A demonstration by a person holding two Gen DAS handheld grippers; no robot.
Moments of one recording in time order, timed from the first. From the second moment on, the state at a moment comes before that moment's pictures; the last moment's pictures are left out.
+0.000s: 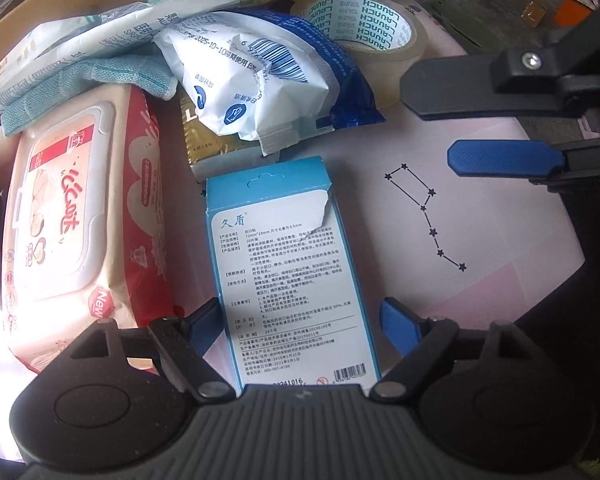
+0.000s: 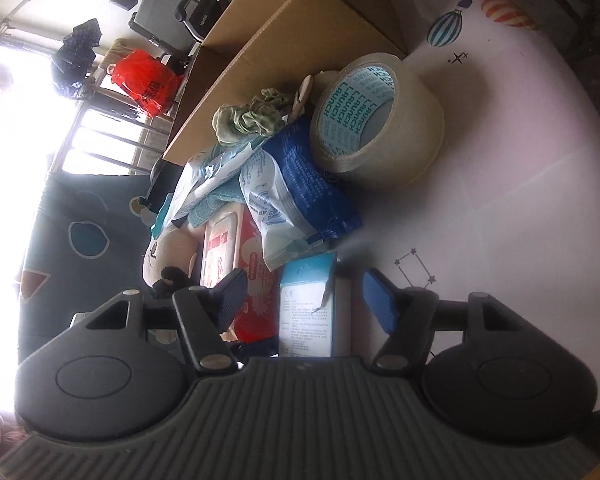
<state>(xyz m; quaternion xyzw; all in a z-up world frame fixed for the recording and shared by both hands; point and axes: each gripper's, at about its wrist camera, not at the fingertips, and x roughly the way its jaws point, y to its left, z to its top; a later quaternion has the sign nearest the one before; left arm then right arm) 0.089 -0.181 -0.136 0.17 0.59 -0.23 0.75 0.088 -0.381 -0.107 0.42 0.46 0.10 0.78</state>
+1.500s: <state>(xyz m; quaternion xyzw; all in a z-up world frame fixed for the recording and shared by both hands) 0.067 -0.107 -0.087 0.10 0.50 -0.22 0.83 0.173 -0.311 0.006 0.15 0.37 0.14 0.91</state>
